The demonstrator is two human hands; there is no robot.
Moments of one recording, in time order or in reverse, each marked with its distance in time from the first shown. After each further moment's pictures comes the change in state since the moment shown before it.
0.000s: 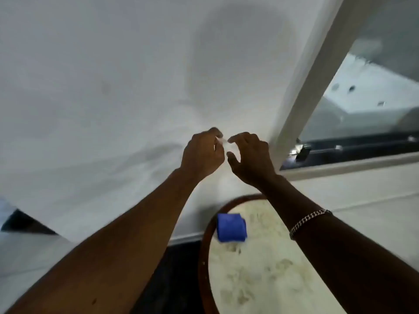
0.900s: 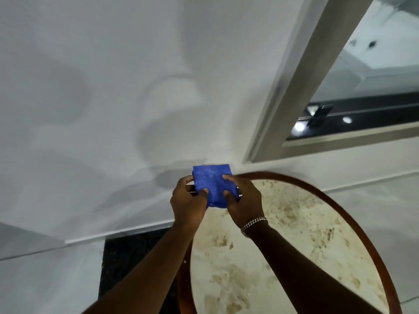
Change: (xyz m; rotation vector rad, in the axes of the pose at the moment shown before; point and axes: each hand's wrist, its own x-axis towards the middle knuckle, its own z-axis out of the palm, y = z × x) left_hand -0.083 -0.124 0.193 -0.457 0.131 -0.721; right_hand -0.130 0.100 0.182 0.520 -0.082 0.506
